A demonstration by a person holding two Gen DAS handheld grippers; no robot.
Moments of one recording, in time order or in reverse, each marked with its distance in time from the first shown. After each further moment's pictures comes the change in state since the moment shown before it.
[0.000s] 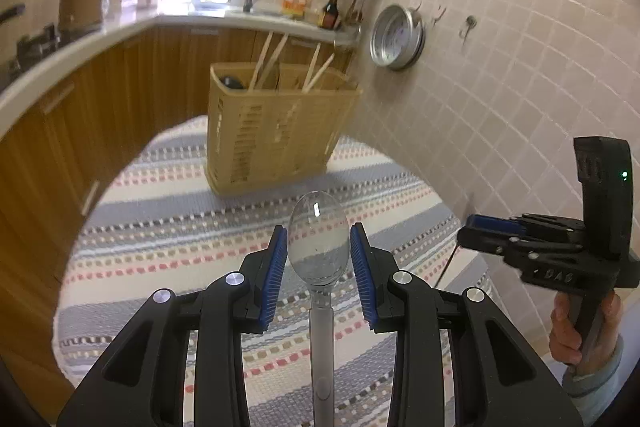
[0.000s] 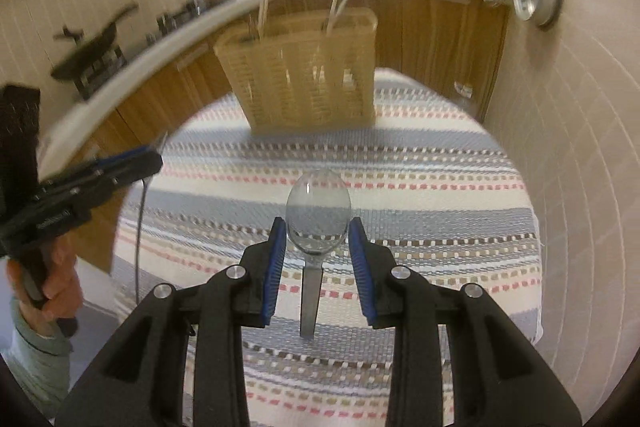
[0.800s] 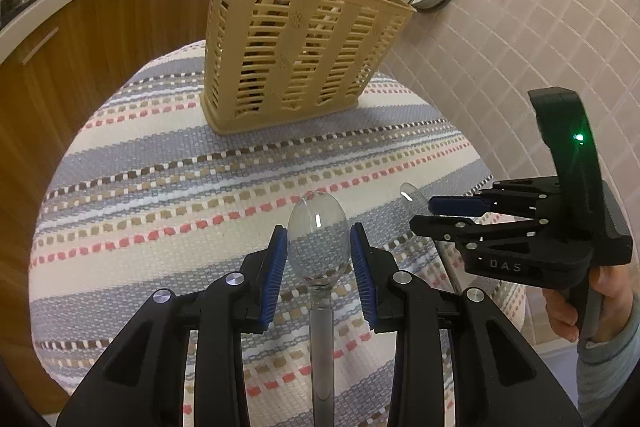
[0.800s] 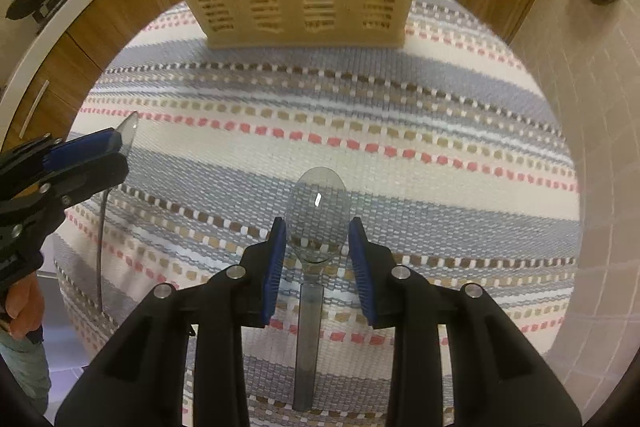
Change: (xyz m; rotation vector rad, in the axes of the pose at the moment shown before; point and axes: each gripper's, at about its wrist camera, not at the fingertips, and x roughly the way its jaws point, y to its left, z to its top) left arm 0.092 0.037 -0.012 -0.057 0.255 0.002; right arm 0.154 0.012 0.017 -0.115 0.393 -0.066
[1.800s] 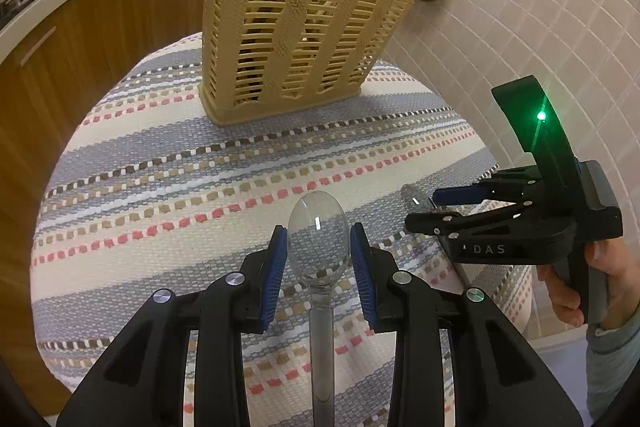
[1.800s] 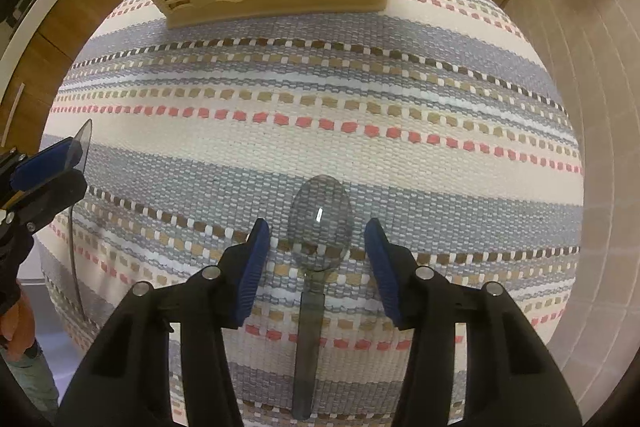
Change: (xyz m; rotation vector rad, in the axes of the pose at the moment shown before) left arm 0.006 -0.002 -0.003 0.016 0.039 0.016; right arm 0.034 -0.012 0.007 0.059 0.139 -0.037
